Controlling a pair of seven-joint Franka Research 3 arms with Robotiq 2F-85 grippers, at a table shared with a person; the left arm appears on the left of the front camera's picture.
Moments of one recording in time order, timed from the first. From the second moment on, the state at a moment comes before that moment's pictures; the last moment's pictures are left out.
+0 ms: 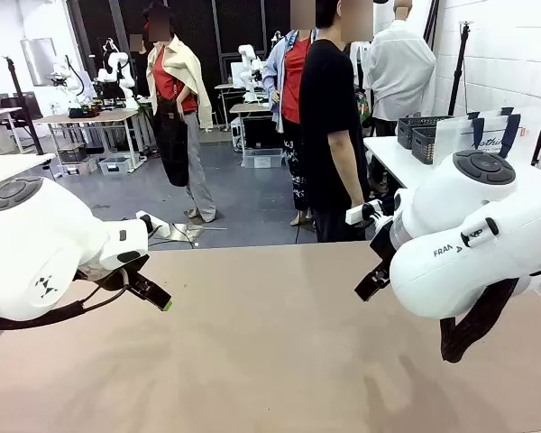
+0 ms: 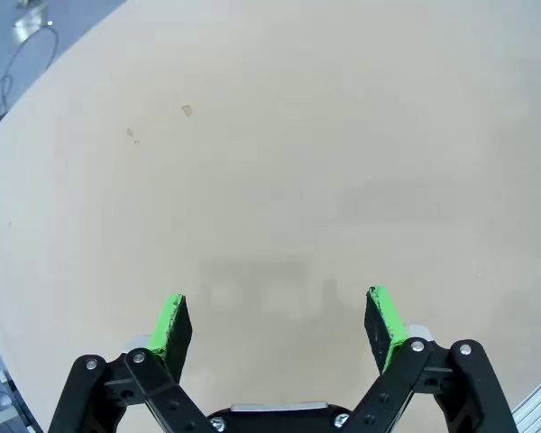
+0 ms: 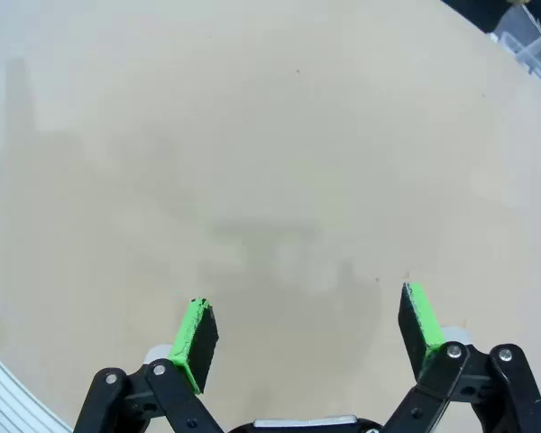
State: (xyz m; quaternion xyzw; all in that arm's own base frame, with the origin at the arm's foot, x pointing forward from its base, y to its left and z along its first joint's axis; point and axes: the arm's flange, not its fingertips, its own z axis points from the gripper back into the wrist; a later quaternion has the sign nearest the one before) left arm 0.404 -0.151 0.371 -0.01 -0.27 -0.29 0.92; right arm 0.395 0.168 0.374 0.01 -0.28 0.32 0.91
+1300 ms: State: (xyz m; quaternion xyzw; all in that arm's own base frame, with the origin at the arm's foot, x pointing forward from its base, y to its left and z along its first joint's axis) left arm 0.403 -0.152 0.371 -0.01 -0.27 -0.30 0.92; right arm 0.395 0.168 0.374 0.01 -0.28 0.32 0.91
